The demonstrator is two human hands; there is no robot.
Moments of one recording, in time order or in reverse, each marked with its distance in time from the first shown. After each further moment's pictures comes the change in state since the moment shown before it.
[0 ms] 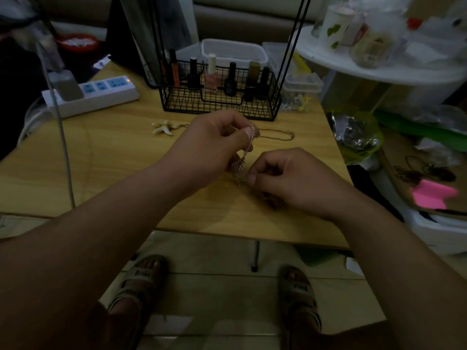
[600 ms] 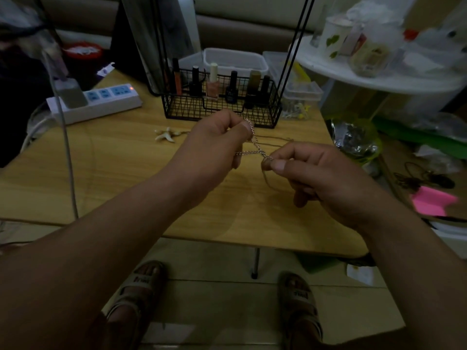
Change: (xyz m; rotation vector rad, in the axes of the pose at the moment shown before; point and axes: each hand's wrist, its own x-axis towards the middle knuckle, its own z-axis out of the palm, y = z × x) left_hand -0.004 0.010 0.005 -0.087 0.099 -0.036; right_hand -0.018 0.000 -0.025 0.347 0.035 -0.048
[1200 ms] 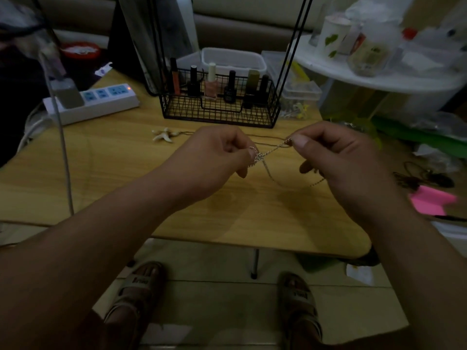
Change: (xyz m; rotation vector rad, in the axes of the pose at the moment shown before) left_hand -0.004 -0.001 -0.009 0.275 -0.149 0.026; right_hand -0.003 0.000 -0.005 -0.136 0.381 -0.165
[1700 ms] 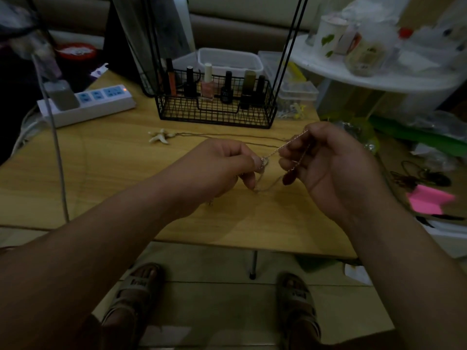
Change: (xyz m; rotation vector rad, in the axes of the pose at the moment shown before) left_hand 0.005 -0.006 0.009 -0.271 -0.182 -0.110; right_hand 0.010 -0.001 0.011 0.757 0.052 0.322
